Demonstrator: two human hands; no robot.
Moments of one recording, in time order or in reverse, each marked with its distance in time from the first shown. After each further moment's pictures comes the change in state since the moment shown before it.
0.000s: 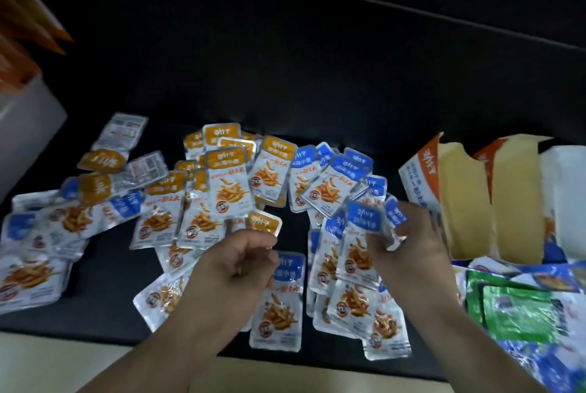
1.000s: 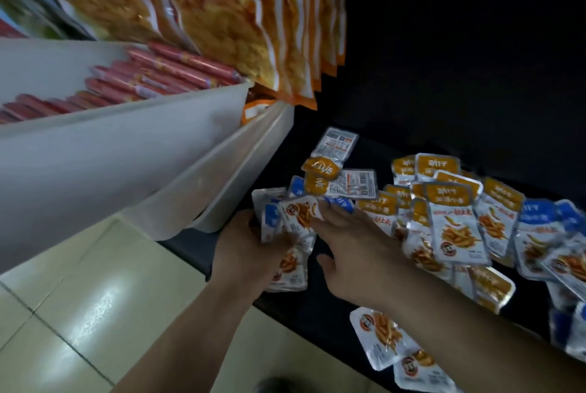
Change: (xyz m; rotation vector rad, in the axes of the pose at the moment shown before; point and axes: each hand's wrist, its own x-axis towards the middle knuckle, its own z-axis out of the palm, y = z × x) left_hand 0.025 -0.052 -0.240 0.240 0.590 -0.121; right_hand -0.074 -0.250 0.190 -0.430 -0.805 -0.947
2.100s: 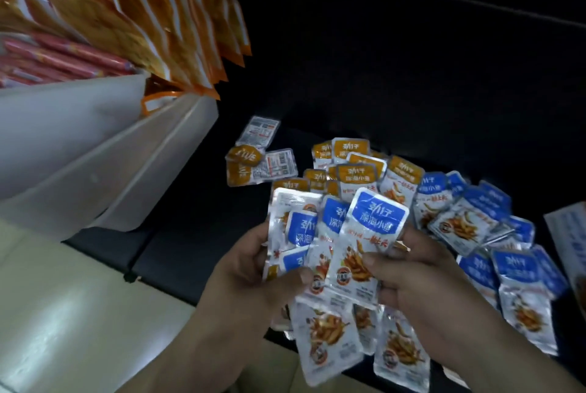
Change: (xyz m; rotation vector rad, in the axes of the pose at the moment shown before) left_hand -0.104 0.047 0.053 -0.669 -0.565 -0.027; right_hand -0.145 0.066 -0.027 1.428 0.372 0.632
